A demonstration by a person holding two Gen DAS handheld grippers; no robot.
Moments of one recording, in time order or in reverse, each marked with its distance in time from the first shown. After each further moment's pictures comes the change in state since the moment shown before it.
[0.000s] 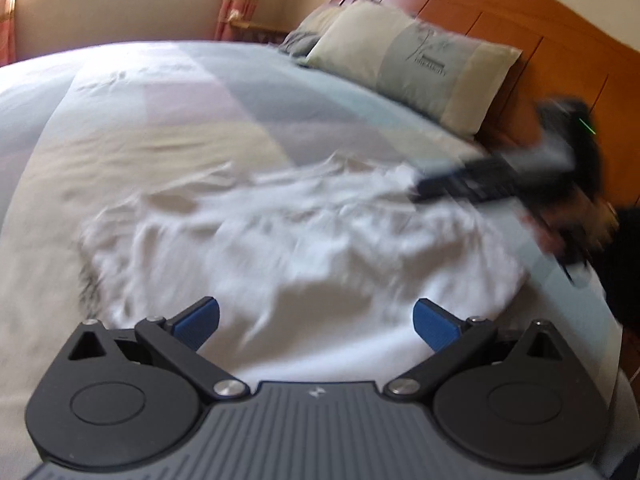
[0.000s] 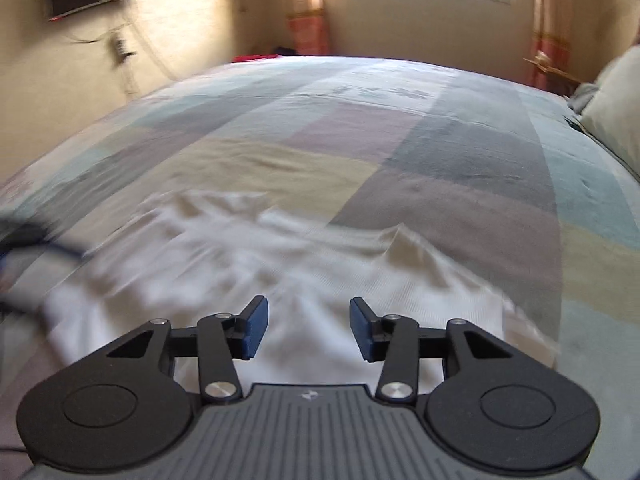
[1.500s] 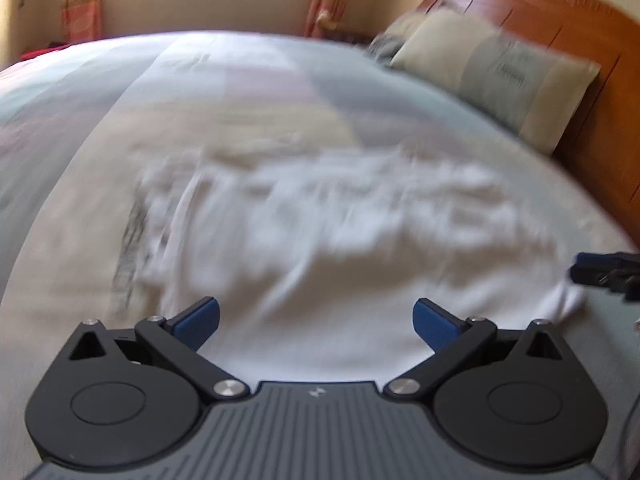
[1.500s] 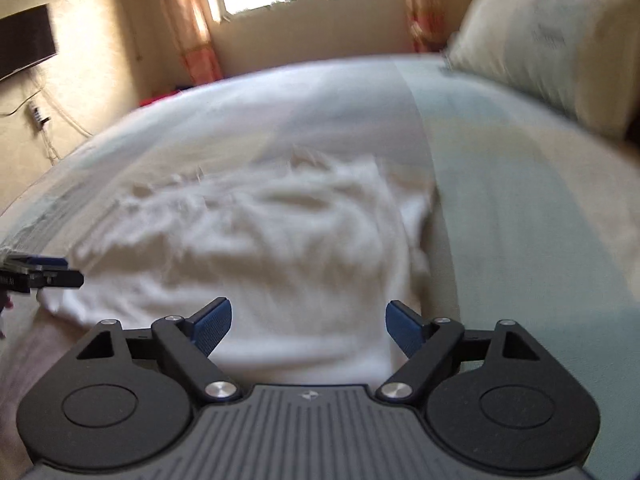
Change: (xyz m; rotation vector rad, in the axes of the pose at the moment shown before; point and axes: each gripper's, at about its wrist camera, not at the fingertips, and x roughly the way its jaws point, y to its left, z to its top) left arm 0.005 -0.012 -0.014 -0.142 -0.043 0.213; right arm -0.073 0.013 -0.080 0.266 -0.111 -0.245
